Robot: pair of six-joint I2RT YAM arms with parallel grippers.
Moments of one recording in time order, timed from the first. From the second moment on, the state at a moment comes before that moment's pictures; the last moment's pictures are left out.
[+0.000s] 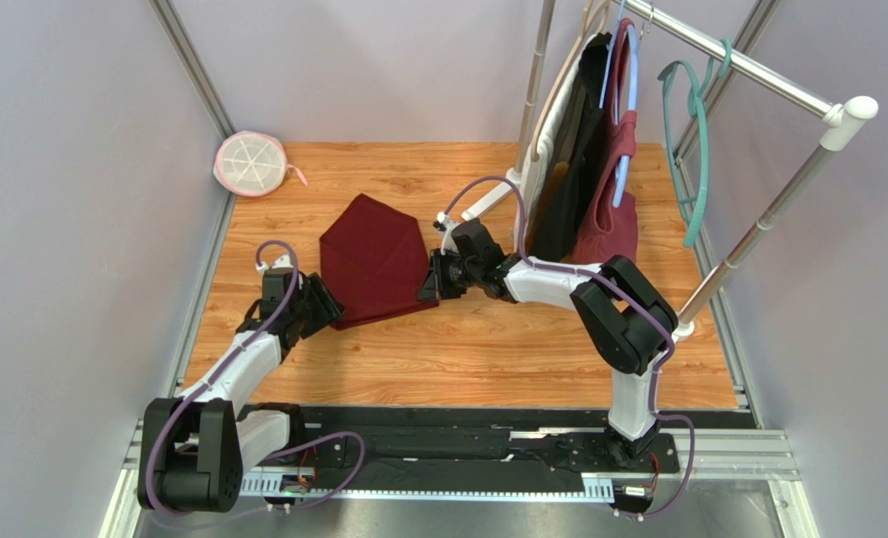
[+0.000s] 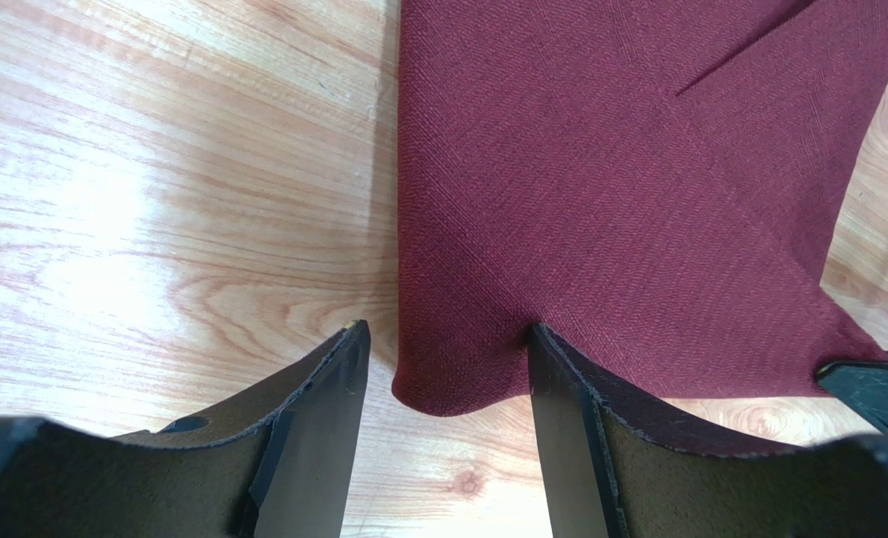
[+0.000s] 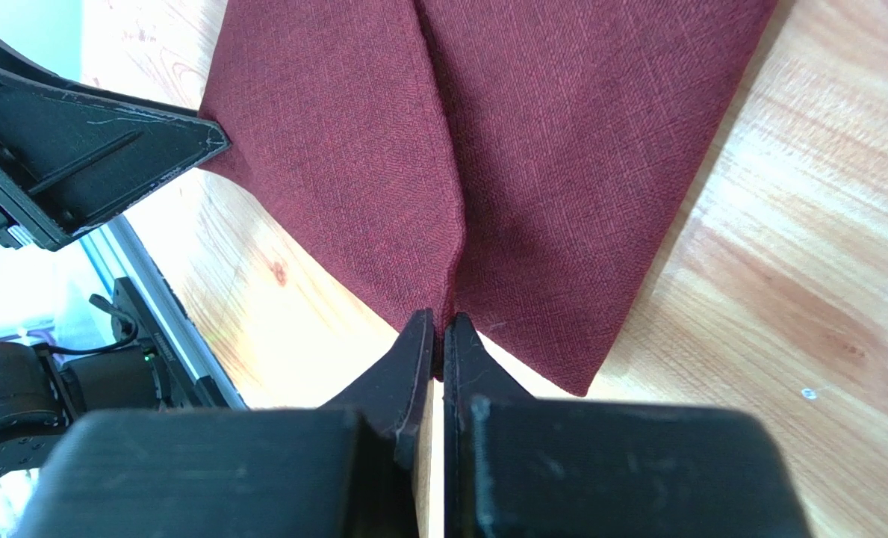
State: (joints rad) left arm -0.03 1.08 0.41 -0.14 0.08 -0.60; right arm 0.72 1.91 1.14 0.10 -0.40 0.60
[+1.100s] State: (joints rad) left arm -0.02 1.12 0.41 -0.09 0.12 -0.59; right arm 0.72 1.86 1.14 -0.02 -0.27 0.50
